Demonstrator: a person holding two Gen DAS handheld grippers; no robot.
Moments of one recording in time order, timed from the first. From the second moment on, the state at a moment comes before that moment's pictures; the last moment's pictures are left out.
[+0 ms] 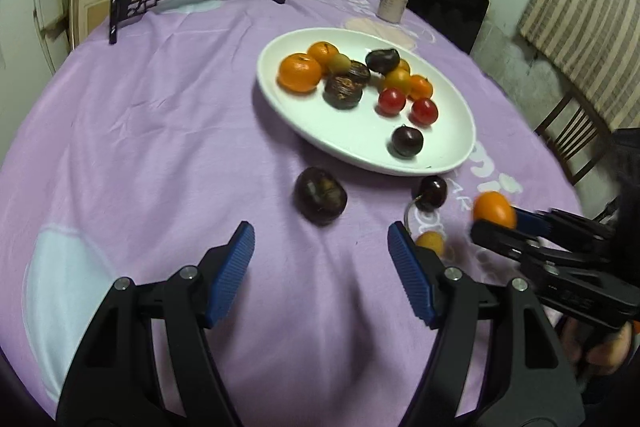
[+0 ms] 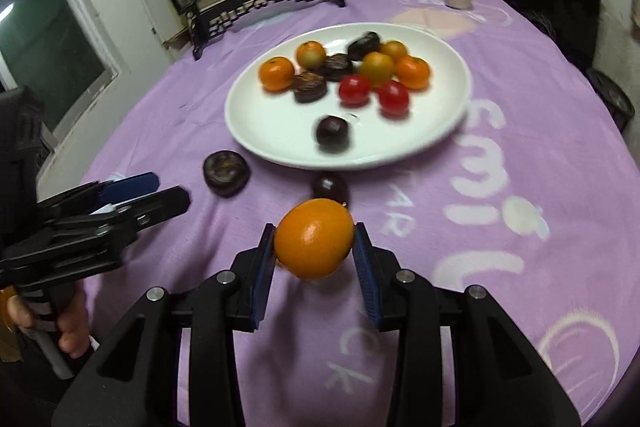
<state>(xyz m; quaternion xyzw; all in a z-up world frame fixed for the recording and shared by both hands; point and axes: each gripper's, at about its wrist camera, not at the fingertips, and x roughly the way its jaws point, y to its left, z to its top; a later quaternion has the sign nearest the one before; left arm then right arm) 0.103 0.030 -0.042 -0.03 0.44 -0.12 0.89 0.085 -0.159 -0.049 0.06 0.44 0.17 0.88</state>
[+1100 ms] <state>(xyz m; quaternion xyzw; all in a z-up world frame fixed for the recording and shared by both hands) 0.107 0.007 -0.014 -0.01 0.42 -0.10 0.90 0.093 -0.188 -0.037 0.08 0.43 0.18 0.88</state>
